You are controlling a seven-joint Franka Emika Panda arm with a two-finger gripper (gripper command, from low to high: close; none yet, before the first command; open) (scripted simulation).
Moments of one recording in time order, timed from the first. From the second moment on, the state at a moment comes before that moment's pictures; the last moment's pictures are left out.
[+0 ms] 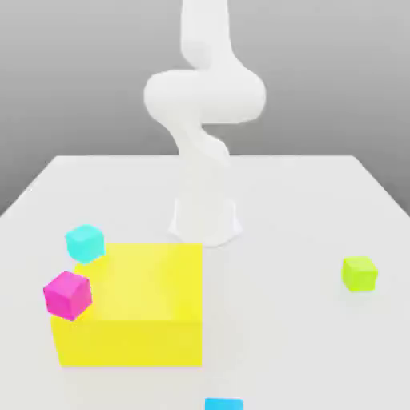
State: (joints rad) arm -0.01 -0.72 0.09 -2.35 -0.01 2.35 0.89
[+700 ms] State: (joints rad) arm 0.15 0.00 0.77 -2.76 -0.17 2.80 1.75
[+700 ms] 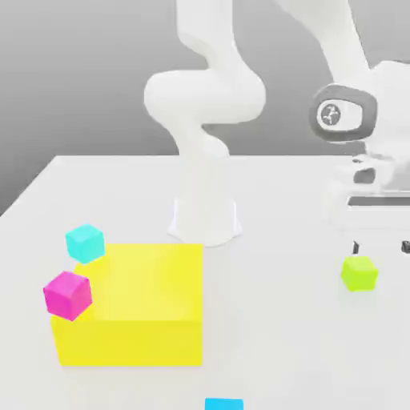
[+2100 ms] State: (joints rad) arm 0.10 0.03 0.63 -2.77 -0.13 2.78 1.82
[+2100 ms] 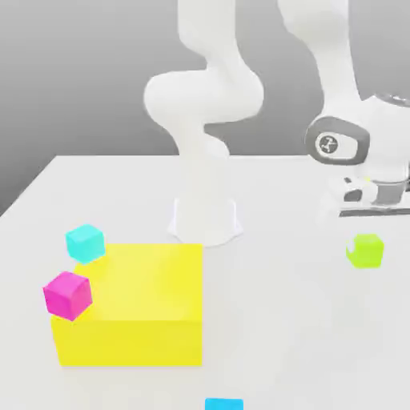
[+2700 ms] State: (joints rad) arm -0.57 -0.17 0.14 -2.55 0.02 2.37 1.88
